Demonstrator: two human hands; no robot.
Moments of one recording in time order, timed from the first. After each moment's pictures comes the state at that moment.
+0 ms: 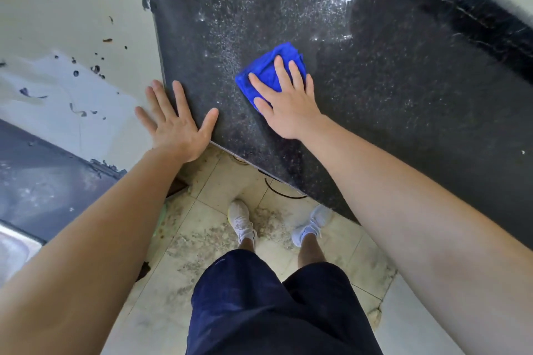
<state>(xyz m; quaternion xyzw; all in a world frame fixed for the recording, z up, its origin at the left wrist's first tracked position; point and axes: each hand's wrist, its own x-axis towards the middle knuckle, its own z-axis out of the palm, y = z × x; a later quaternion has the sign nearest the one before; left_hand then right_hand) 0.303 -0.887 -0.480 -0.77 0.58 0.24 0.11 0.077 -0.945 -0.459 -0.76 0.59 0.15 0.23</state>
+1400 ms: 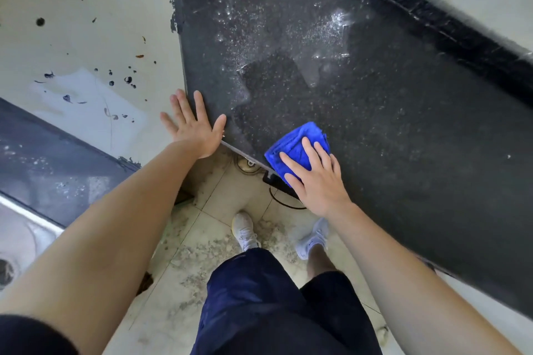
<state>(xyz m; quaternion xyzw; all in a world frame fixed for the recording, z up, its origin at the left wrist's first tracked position) 0.310 -0.889 -0.469 -0.74 0.59 0.28 0.13 0.031 -0.790 -0.452 -0.75 0.60 0.15 0.21</state>
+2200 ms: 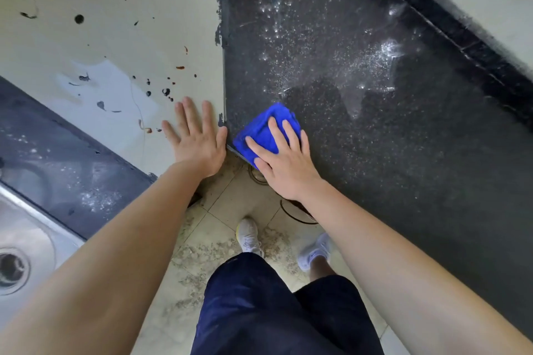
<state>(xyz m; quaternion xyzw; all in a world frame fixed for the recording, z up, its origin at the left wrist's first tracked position) 0.372 -0.898 -0.477 -0.77 0.58 0.28 0.07 0.163 -0.897 -0.453 -0.82 0.51 0.15 0.23</state>
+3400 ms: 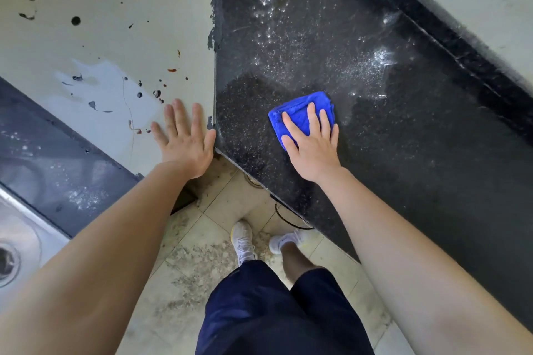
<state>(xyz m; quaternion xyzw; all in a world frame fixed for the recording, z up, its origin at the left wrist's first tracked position) 0.371 -0.900 -0.468 -0.76 0.57 0.28 0.11 0.105 -0.943 -0.460 -0.74 0.62 0.14 0.23</state>
